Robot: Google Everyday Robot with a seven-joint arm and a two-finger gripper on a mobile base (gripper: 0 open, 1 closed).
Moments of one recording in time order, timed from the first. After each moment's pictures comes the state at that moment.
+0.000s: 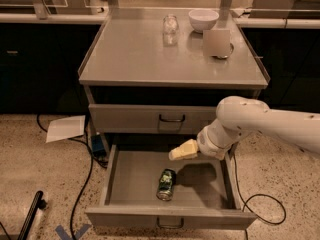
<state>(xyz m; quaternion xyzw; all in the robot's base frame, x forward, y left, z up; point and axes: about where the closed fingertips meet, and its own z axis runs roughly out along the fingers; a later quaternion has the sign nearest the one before) 0.538 -0.127 0.601 -0.09 0.98 0.16 0.08</state>
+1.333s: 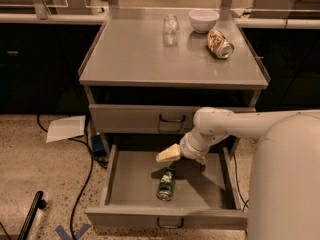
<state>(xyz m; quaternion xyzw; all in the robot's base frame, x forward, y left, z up) 0.582 -0.085 0.507 -0.06 0.98 0.17 0.05</state>
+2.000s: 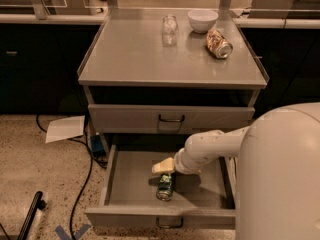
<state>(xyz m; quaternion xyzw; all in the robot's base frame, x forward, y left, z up) 0.566 -0.070 0.466 -0.05 0.98 0.15 0.12</state>
